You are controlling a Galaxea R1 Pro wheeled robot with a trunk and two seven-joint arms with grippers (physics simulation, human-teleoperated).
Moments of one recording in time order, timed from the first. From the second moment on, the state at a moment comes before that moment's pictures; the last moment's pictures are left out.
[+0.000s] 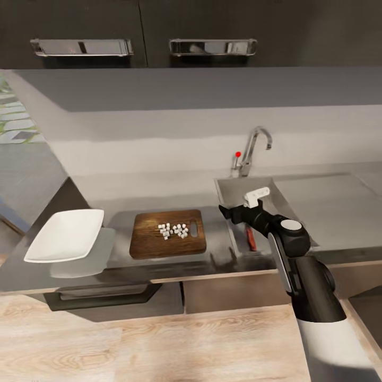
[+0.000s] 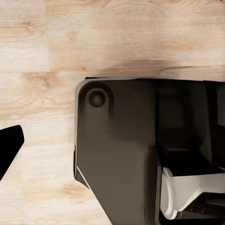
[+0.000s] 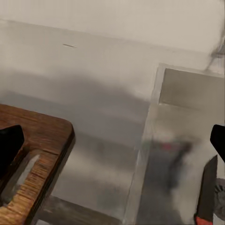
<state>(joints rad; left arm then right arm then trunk) 0.46 -0.03 0.12 -0.98 -0.01 -0.25 -0.17 -0.70 -0.02 0.12 -1.62 0.10 0.73 0.33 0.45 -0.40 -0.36</state>
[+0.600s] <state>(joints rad) 0.46 -0.03 0.12 -0.96 -0.01 -0.25 -0.17 -0.70 0.03 0.12 -1.53 0.10 0.83 0.12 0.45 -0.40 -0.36</state>
